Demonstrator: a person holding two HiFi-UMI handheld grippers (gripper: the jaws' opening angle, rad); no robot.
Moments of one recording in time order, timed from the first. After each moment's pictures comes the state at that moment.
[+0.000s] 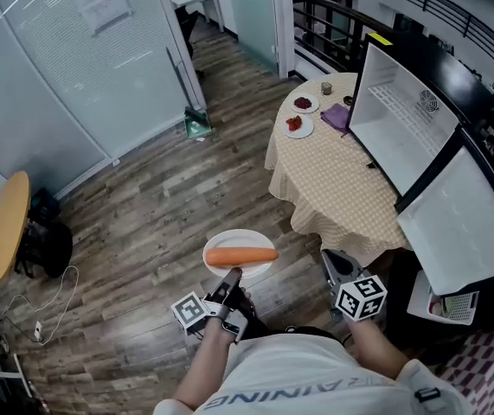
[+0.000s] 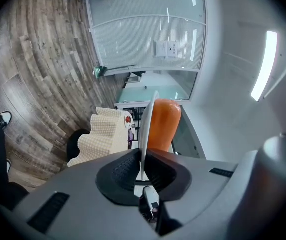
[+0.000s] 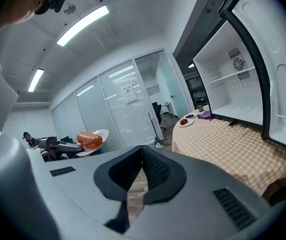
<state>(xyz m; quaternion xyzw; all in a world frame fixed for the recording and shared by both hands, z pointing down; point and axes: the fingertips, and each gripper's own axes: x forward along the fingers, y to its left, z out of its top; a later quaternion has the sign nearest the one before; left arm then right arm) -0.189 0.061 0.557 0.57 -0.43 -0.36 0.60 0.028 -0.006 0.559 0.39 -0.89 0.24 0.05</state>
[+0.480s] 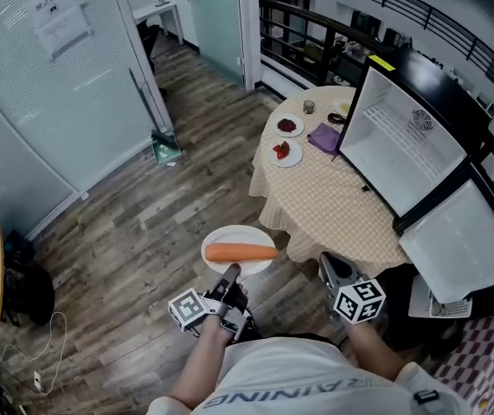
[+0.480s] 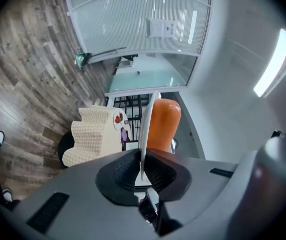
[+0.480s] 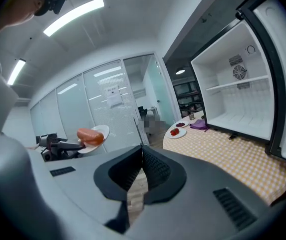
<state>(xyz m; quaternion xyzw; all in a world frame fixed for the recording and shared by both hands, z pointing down) -0.238 -0.083 0.539 0.64 -0.37 -0.30 0.60 -0.012 -0.098 0.537 0.48 -0.84 0.23 0.05</state>
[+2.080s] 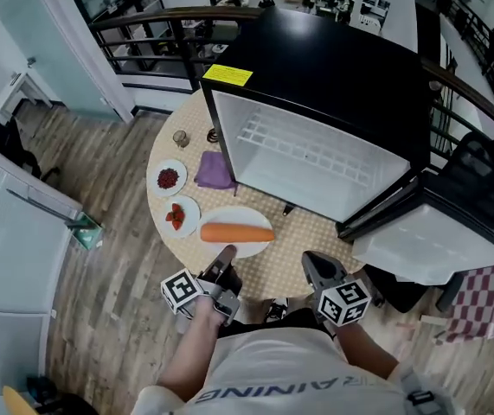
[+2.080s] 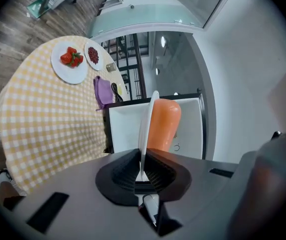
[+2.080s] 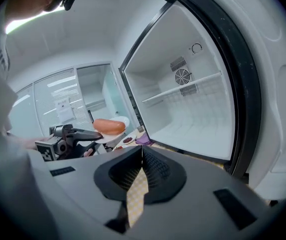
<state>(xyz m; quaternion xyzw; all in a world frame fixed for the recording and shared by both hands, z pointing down) 0.020 -0.337 0.560 0.71 -0.18 -0.09 0.68 0.162 -0.217 0.567 0.67 -0.69 0.26 0.00</state>
